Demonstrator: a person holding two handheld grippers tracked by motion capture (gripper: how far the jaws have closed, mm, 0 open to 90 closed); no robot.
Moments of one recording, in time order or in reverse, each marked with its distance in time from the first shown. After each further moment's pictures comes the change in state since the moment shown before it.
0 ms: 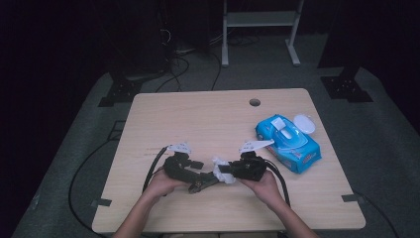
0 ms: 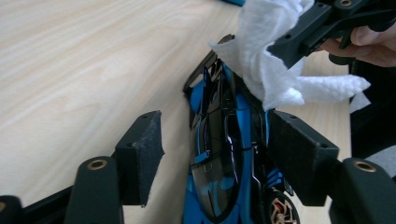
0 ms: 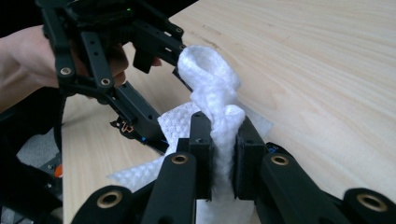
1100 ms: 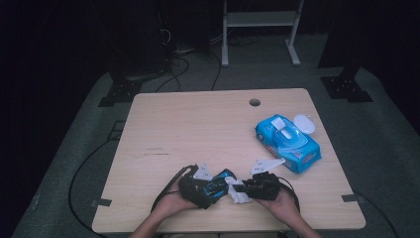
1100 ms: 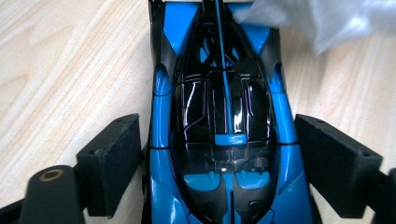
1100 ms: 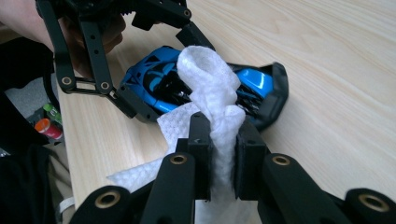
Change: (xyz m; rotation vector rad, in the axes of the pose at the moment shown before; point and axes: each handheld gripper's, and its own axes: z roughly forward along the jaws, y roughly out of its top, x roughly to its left) left arm -0.049 -0.024 0.048 0.217 0.209 0.265; right arm 0.013 -0.048 -0.030 0.114 -0.061 -0.080
